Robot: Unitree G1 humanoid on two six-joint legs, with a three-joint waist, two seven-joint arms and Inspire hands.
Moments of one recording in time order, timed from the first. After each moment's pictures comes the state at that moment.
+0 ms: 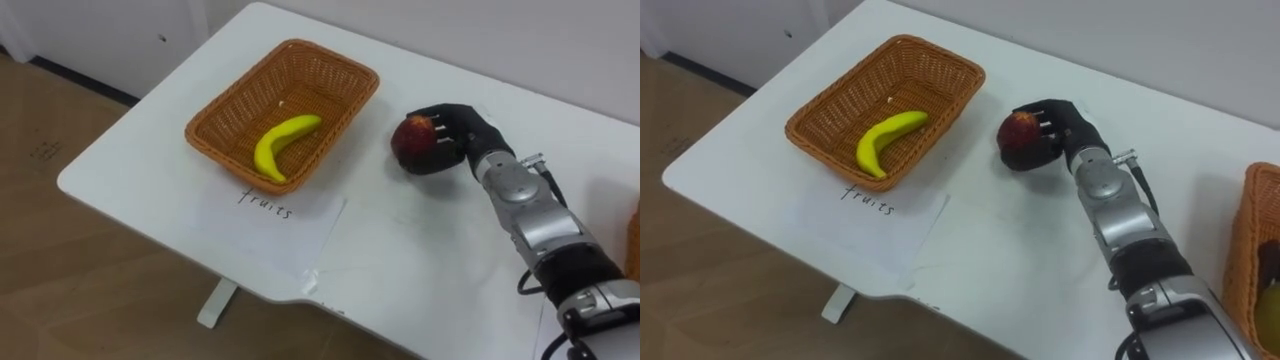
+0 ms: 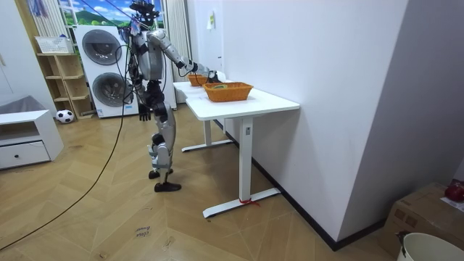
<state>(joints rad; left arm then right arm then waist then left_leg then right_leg) 0.27 0.18 0.03 0.96 0.19 0.20 0.23 -0.58 -0.37 0.27 0.78 0.03 0.10 0.00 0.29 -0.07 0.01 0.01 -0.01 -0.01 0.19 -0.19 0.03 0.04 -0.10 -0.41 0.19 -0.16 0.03</state>
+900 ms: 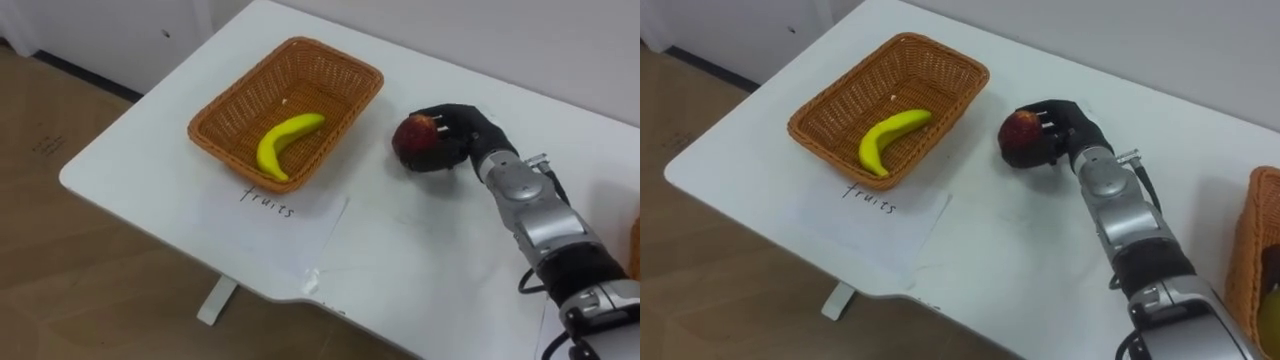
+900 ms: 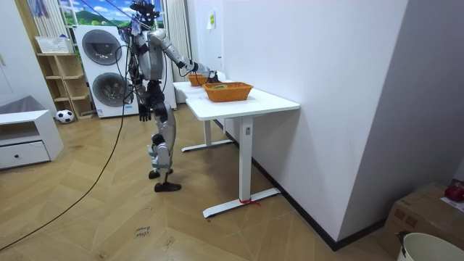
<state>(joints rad) 0.25 0.18 0.04 0.96 0.19 0.21 0.22 -0.58 -0.38 0.24 0.77 0.04 0.11 -0.02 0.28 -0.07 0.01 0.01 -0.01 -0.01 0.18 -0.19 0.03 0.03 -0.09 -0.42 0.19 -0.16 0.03</state>
